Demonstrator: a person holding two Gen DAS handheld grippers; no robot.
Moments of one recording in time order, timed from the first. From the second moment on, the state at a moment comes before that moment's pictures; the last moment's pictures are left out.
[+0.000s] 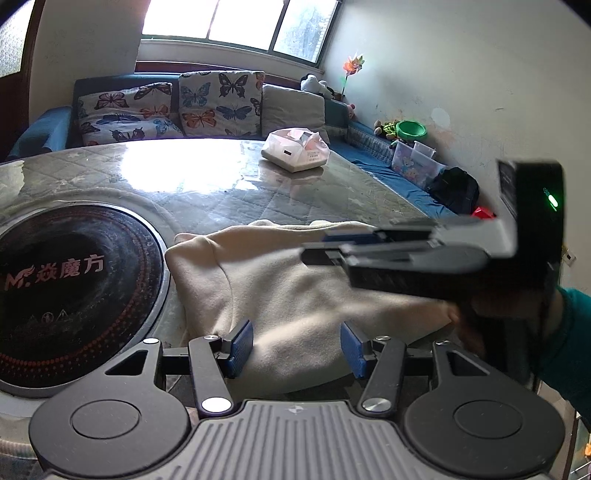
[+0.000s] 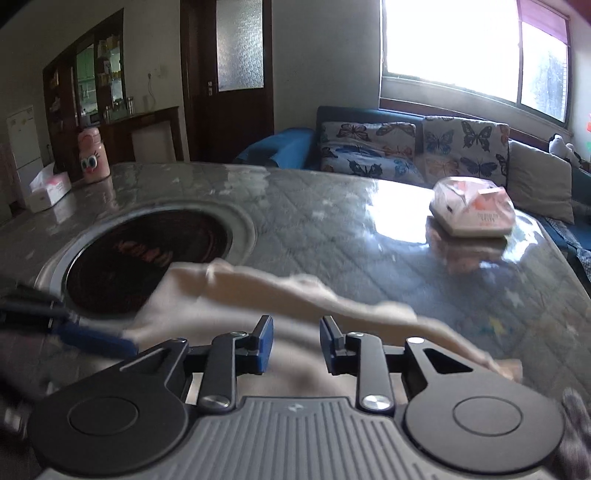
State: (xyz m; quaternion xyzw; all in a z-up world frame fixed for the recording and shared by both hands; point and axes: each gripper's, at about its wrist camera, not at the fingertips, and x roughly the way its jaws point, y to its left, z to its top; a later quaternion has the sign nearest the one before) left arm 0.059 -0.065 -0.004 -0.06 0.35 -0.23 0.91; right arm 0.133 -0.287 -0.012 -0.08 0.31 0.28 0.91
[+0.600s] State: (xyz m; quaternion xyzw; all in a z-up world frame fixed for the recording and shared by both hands) left arm 0.047 -0.066 -0.006 -0.05 0.35 -0.20 0.91; right arm 0.036 -0.316 -0.022 -0.09 0.25 0.21 0.94
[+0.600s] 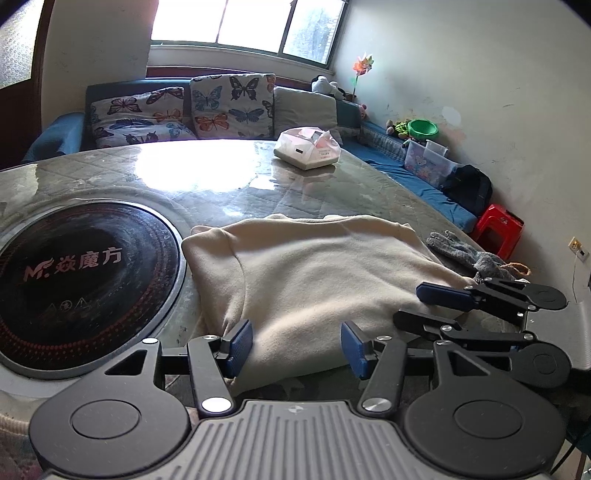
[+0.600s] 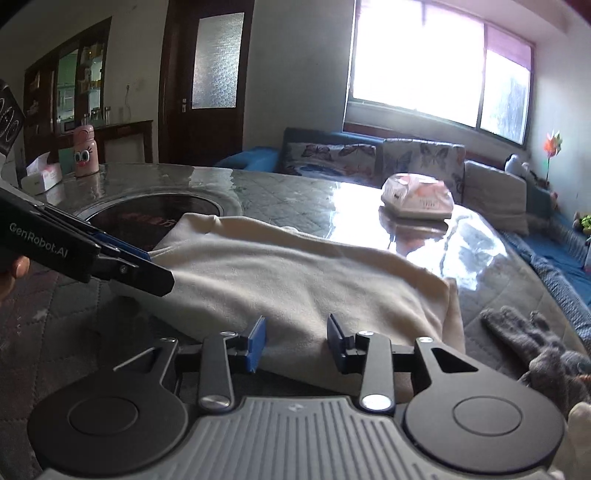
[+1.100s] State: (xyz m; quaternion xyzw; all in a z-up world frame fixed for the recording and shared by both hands) left arm 0.021 -0.068 -0.006 -0.05 0.37 -0.17 0.91; right arm 0.010 -0.313 -0.013 -0.06 0.24 0.17 0.95
